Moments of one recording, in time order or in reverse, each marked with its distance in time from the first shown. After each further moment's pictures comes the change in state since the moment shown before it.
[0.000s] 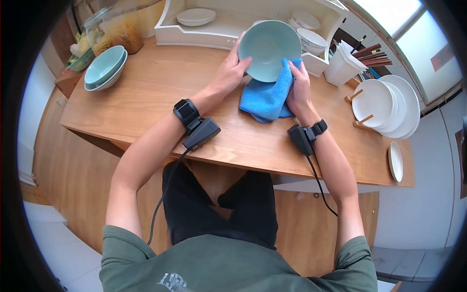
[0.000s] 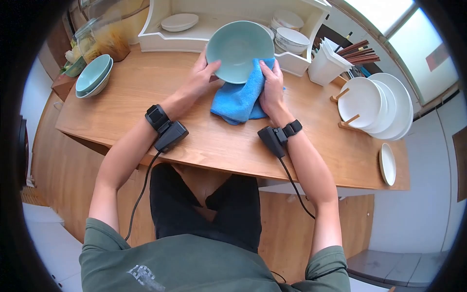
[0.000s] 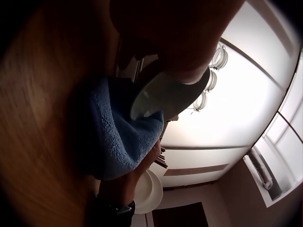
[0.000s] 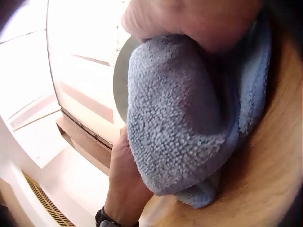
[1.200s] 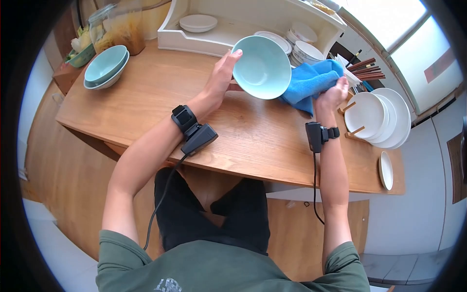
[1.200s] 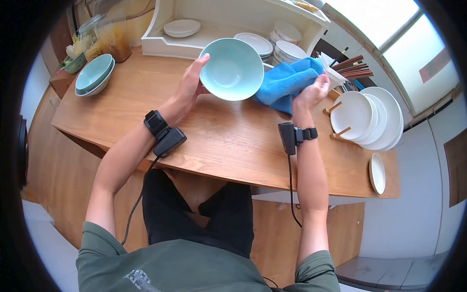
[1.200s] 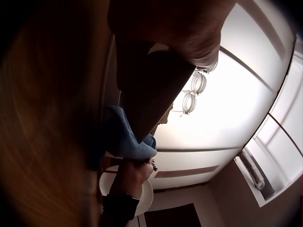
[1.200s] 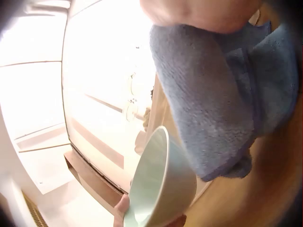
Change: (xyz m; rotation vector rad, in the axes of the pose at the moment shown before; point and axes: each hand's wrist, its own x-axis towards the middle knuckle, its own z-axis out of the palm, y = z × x) left_hand -0.009 0.026 -0.012 -0.214 0.082 -0.176; right_hand 0.039 -0.051 -0.060 -0.189 0.622 -0.549
